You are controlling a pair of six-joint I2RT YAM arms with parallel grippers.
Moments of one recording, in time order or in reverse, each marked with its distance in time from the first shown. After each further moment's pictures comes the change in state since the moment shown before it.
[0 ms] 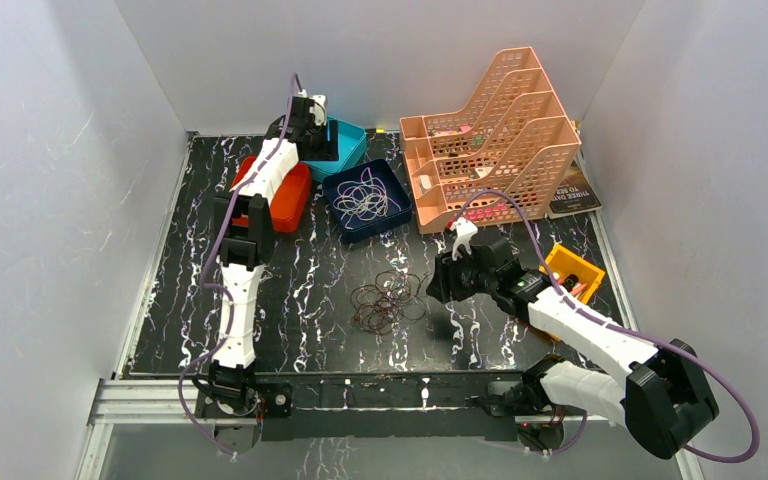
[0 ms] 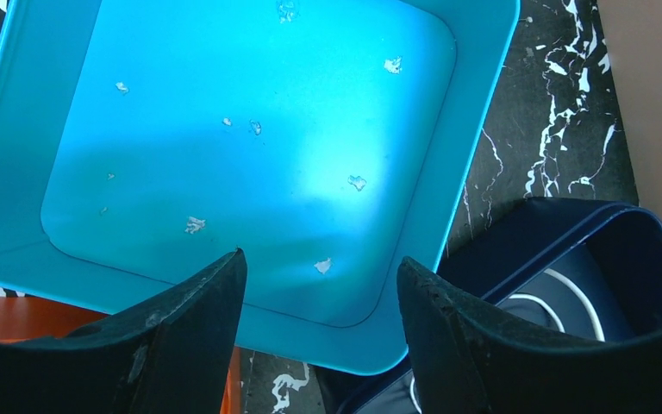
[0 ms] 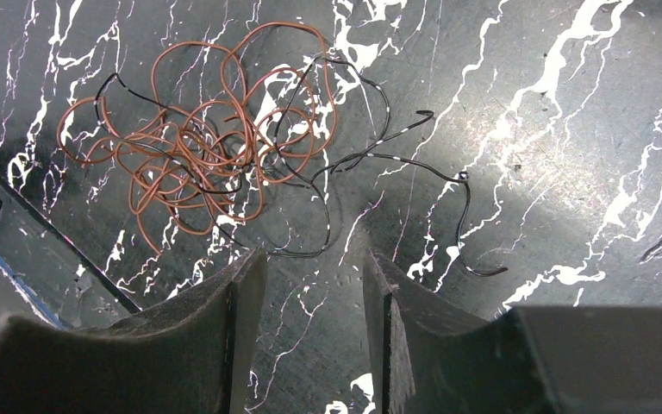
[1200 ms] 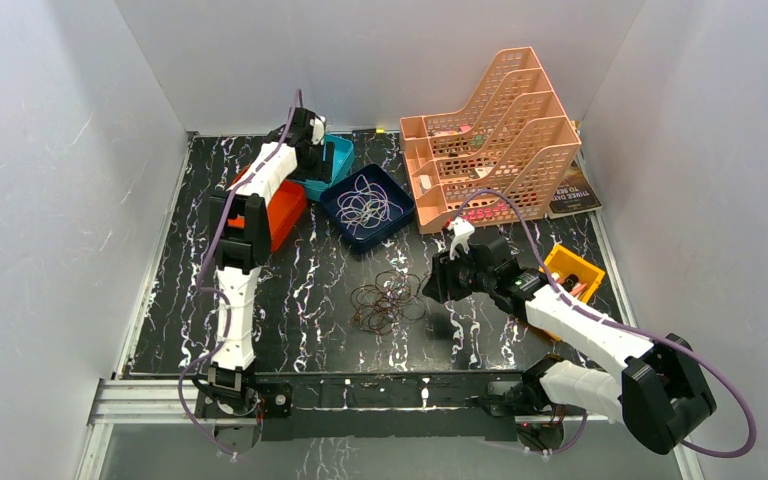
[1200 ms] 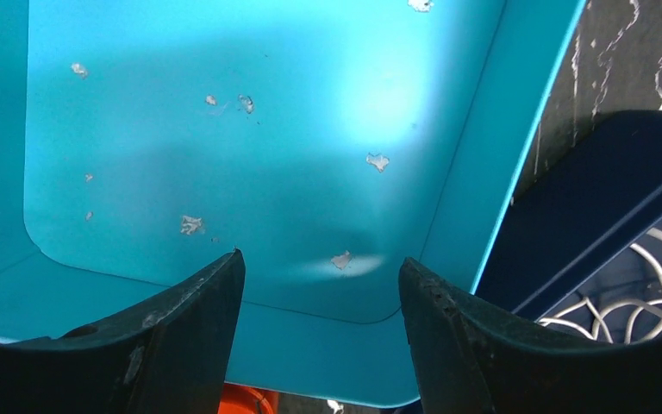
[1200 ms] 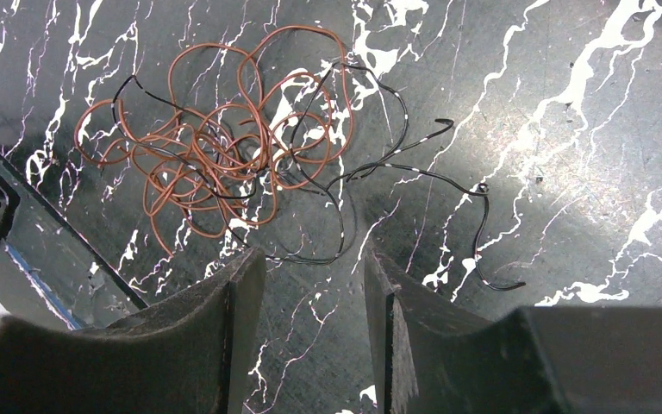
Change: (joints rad) left arm -0.003 -0.065 -0.128 -0.146 -0.076 0.060; right arm 0.000 0.025 0.000 0.035 -0.037 0.008
